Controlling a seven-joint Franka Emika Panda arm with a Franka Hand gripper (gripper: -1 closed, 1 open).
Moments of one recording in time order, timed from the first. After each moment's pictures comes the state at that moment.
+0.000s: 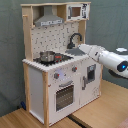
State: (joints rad) arm -0.46 -1.41 1.16 -2.45 -0.49 2.87 -0.27
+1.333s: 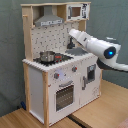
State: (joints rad) arm -0.65 -1.26 1.17 -2.09 -0.41 2.67 -0.27
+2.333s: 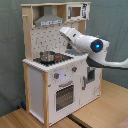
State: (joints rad) arm -0.81 -1.14 1.27 -1.89 -0.28 2.55 -0.23
